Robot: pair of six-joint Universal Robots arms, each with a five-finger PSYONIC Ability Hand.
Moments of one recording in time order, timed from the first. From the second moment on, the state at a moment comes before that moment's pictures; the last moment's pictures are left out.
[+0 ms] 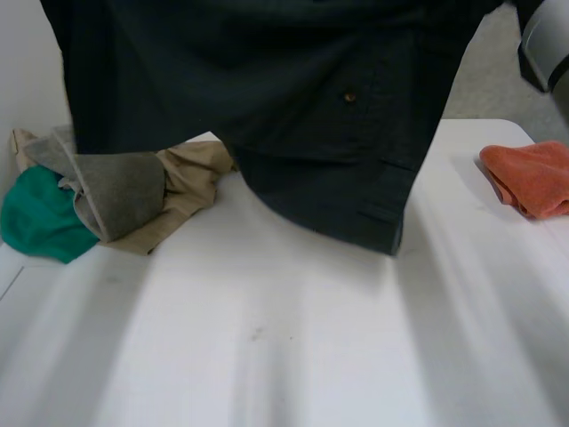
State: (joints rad) left arm 4.35 -1.53 -1.07 3.00 -1.51 3.52; right arm 1.98 -1.41 1.06 -0.01 1.51 2.87; left_hand 1.15 1.20 1.19 1.20 1.00; right_hand 1.11 1.16 1.17 1.20 0.99
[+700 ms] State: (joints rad) left arm 4.26 -1.97 -0.45 3.15 -1.65 3.42; right arm 1.99 -1.09 0.76 -0.46 1.62 2.89; left_hand 1.15 1.20 1.19 1.20 1.00; right_hand 1.12 1.17 1.19 1.20 1.00
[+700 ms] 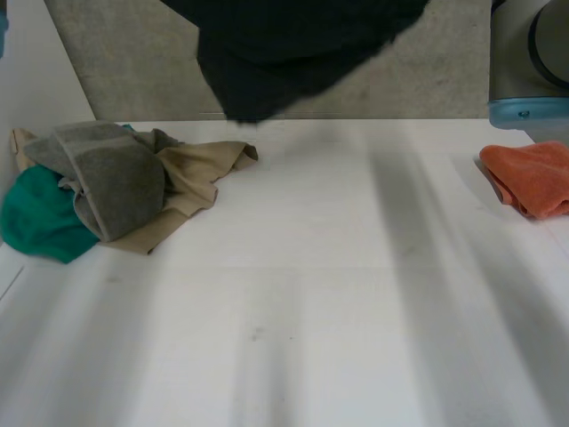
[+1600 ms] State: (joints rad) left arm 4.13 -1.69 -1.68 2.63 -1.58 3.71; right arm 1.82 -1.42 1.81 0.32 1.32 2.17; left_hand 1.15 1.17 1.17 1.18 1.00; right_hand 1.12 1.17 1.19 1.20 1.01
